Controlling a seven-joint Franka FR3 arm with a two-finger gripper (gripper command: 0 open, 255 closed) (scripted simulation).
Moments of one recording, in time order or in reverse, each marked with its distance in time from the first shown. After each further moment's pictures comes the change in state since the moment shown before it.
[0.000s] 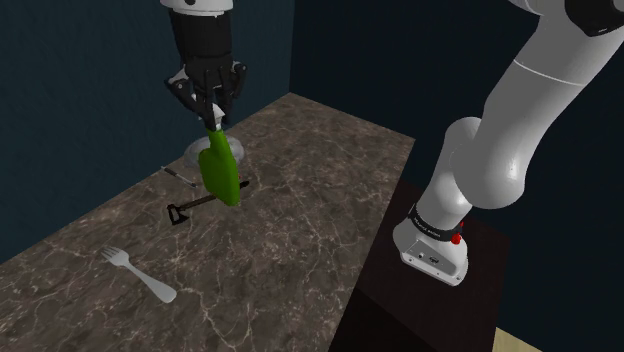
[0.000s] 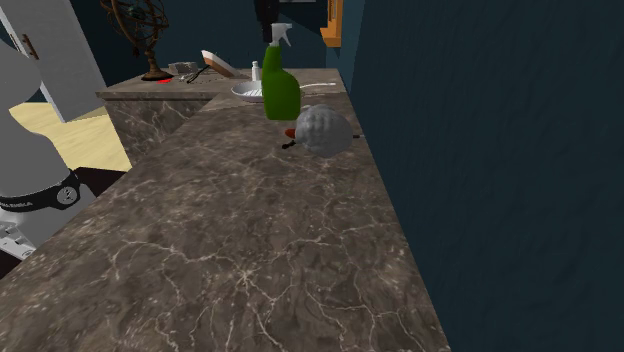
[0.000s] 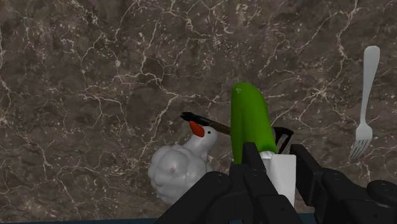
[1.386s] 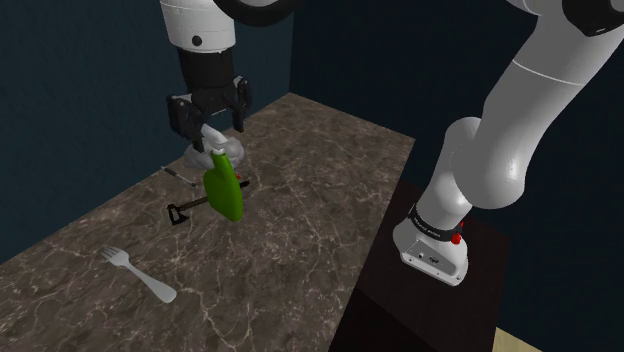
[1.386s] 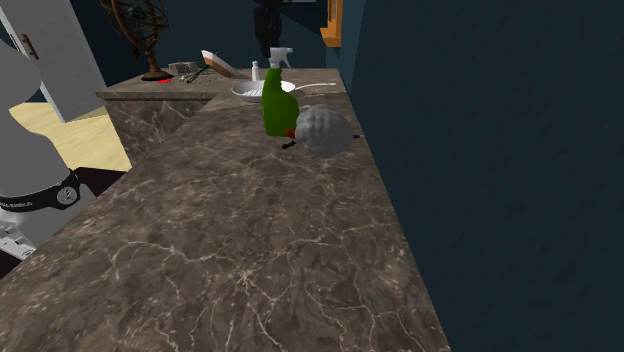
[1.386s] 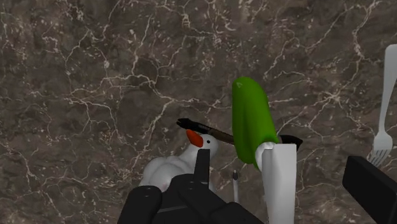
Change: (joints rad) arm 0.001 0.009 0.001 -0.102 -0.001 0.111 -0.001
